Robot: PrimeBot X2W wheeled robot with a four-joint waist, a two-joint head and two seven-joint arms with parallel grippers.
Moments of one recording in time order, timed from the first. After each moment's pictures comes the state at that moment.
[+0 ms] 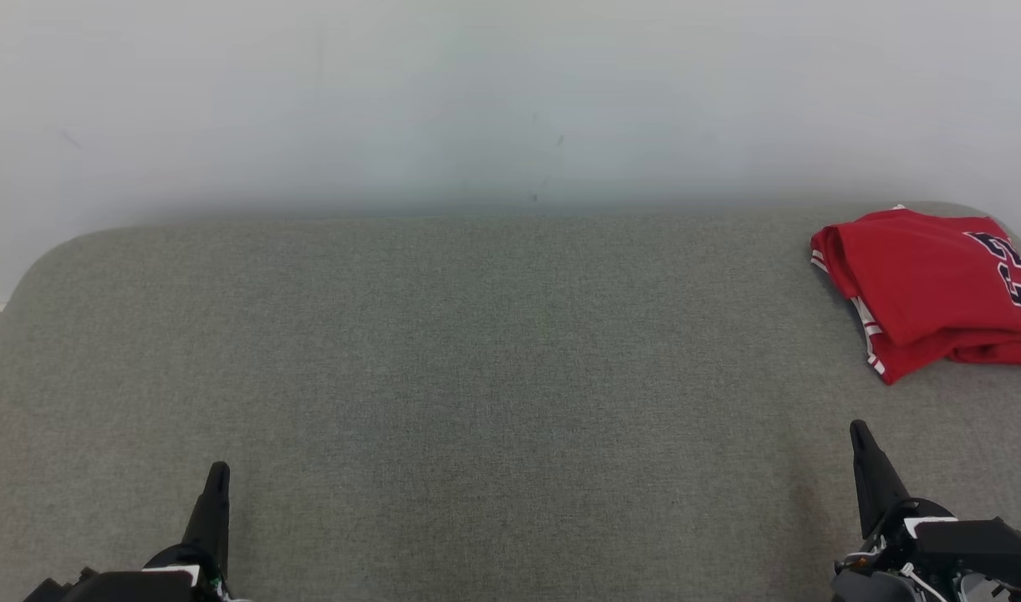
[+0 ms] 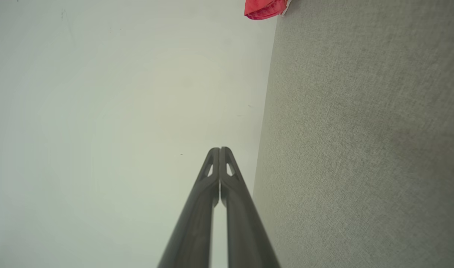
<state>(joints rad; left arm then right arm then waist) -0.10 0.05 0.11 0.24 -1.59 -0.13 0.11 -0.10 -0.05 -0.11 0.24 1.59 0.13 0.11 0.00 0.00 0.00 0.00</state>
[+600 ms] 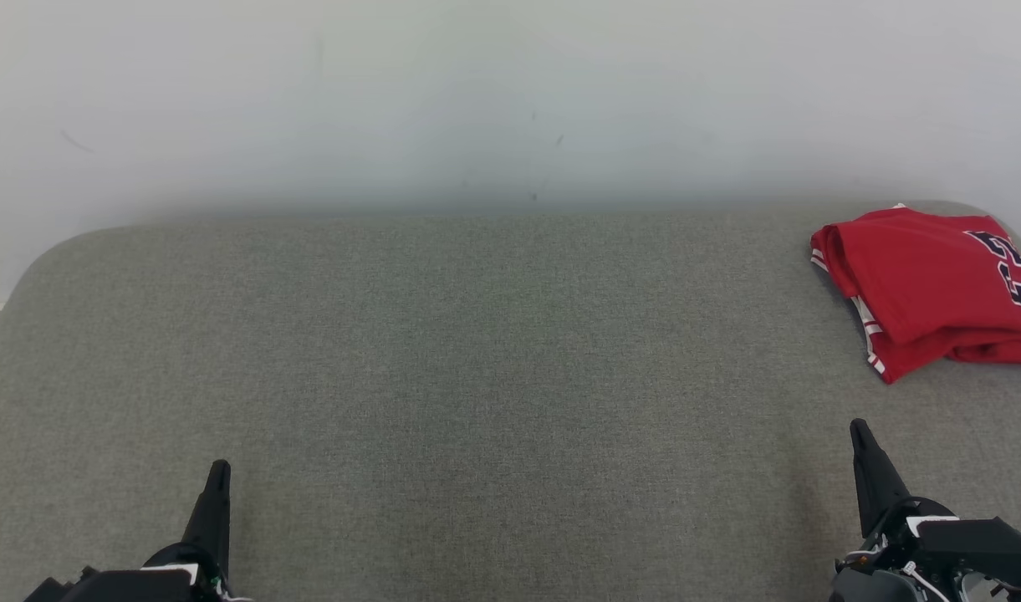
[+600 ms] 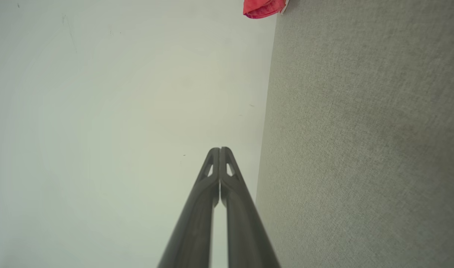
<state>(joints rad) -0.10 0.05 0.11 0.25 -1.61 -0.13 0.12 -0.11 -0.05 -0.11 0.25 1.61 0.13 0.11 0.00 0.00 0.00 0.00</state>
